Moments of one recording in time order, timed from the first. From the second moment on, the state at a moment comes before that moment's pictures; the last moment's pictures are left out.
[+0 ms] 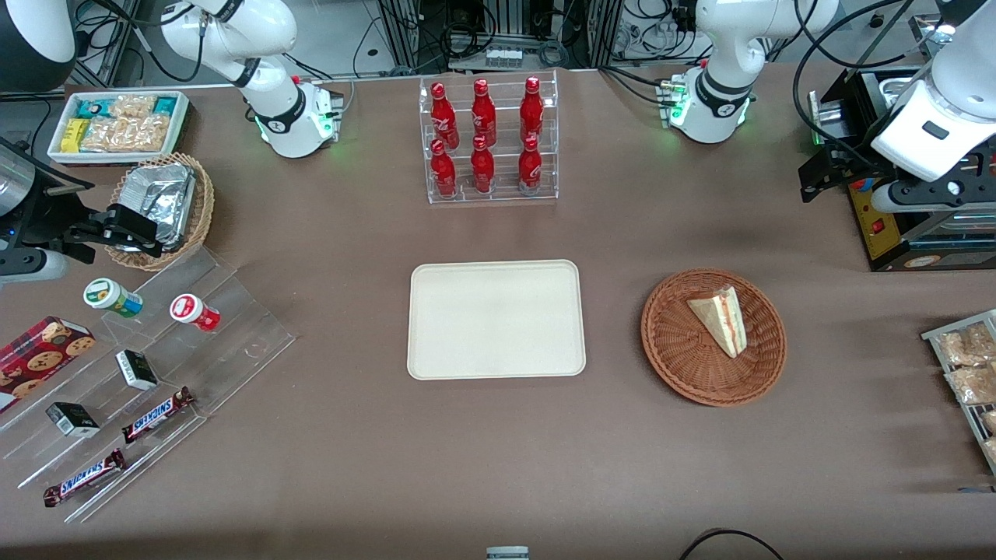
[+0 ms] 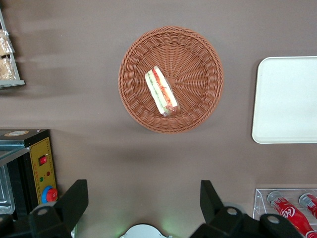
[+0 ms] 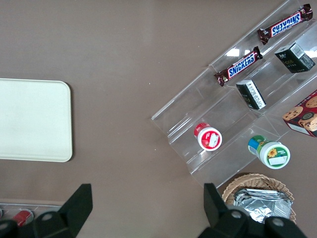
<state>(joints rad) -0.05 -0.09 -0.08 -1.64 0.02 1.49 -0.13</state>
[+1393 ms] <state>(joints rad) -0.06 -0.05 -0.13 -2.09 0.01 2.01 -0.60</state>
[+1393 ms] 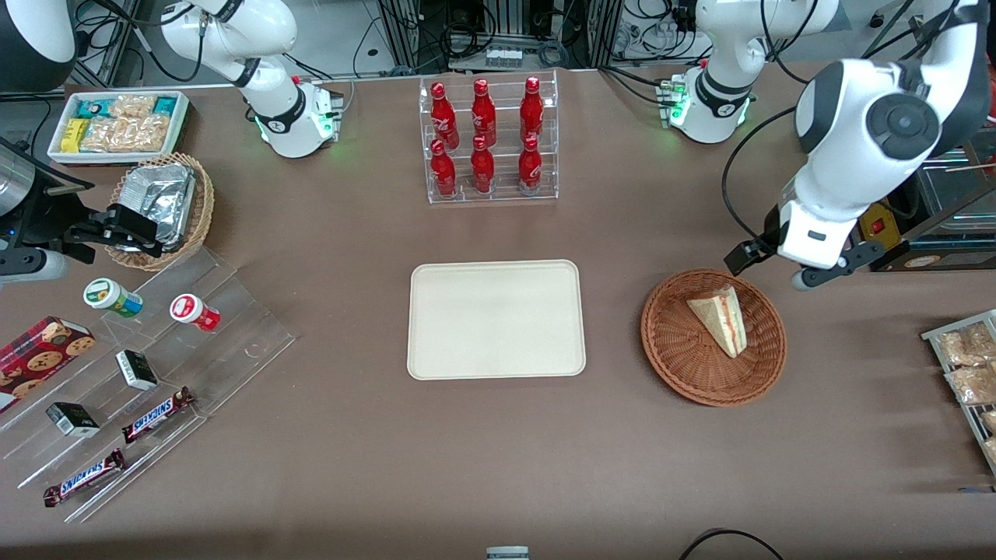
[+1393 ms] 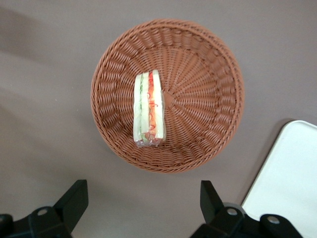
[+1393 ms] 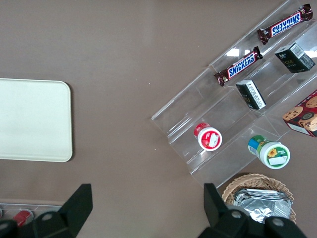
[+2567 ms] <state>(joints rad) -0.03 0.19 -0.11 -2.18 0.01 2.29 -0.61</state>
